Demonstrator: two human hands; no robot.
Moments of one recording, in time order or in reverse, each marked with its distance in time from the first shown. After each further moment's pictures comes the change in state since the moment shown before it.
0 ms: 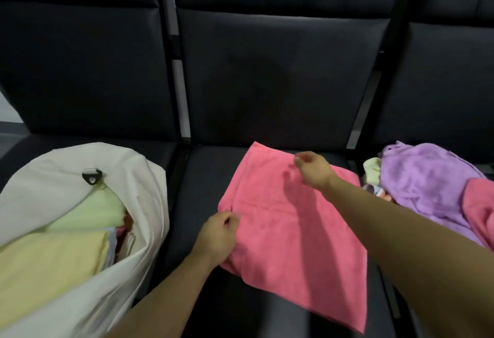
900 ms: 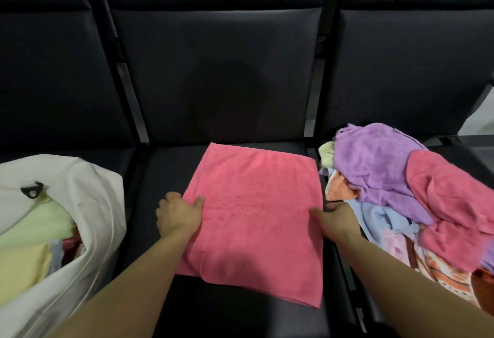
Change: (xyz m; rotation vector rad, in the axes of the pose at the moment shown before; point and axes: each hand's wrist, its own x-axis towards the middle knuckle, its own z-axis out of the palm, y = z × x) left_hand 0.039 0.024 0.025 0.349 0.295 -0.243; right_hand -0.087 0.158 -0.063 -0.021 0.319 0.311
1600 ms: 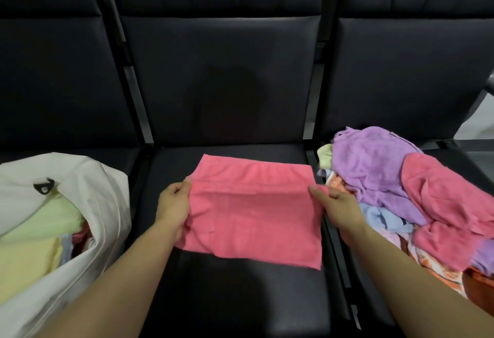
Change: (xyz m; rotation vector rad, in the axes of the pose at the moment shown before) left_hand -0.010 0.005 -0.031 -0.807 -0.123 -0.082; right_hand -0.013 -0.027 -0.031 0.419 -0.181 -0.178
